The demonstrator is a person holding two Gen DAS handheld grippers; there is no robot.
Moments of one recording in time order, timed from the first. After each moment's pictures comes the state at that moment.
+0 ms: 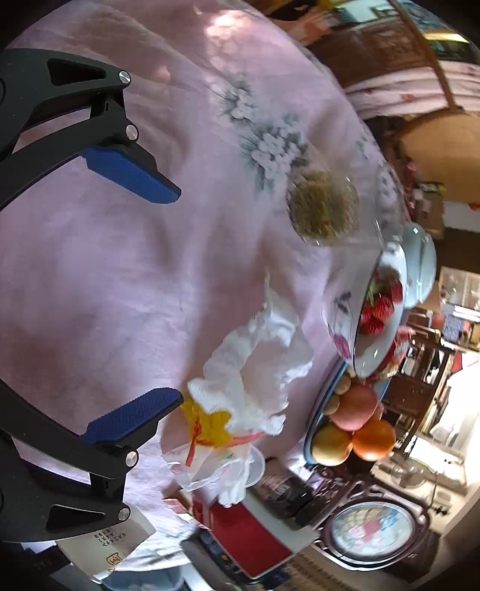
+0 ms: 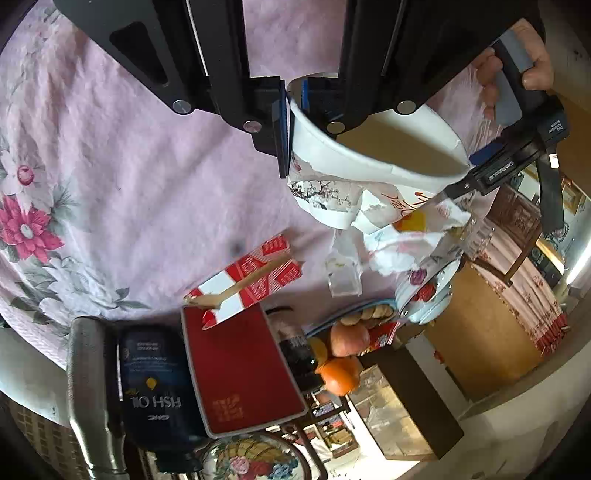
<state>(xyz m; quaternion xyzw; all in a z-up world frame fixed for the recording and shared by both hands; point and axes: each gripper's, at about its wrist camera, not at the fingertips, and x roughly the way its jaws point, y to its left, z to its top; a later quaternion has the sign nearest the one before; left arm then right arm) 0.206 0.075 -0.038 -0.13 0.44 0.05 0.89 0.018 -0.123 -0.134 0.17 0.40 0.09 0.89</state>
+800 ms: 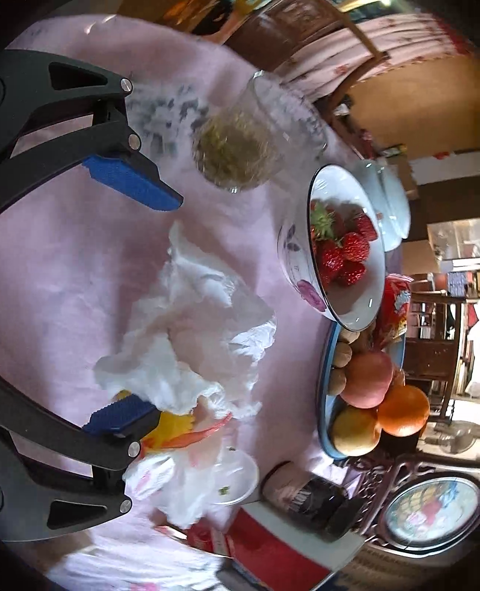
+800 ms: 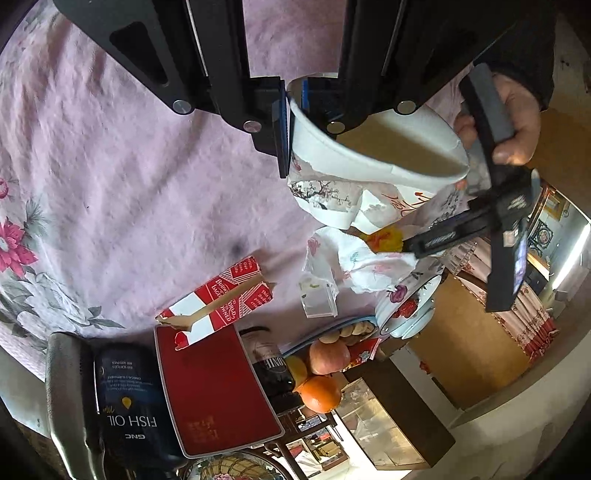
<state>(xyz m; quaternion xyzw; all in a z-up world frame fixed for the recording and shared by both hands) 0.279 0.042 -0.035 -0.01 0.46 0.03 0.89 0.022 -0.110 -0.137 0.19 0.42 0.13 0.88</state>
